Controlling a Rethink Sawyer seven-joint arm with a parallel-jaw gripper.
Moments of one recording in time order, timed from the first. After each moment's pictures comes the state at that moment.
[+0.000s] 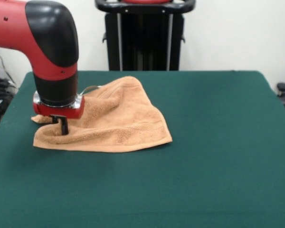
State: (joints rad) arm -0.60 -0.40 0.18 1.40 -0.52 0.69 1.70
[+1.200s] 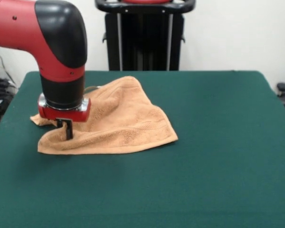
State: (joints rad) arm -0.55 -0.39 0.18 1.36 -0.52 0.69 1.70
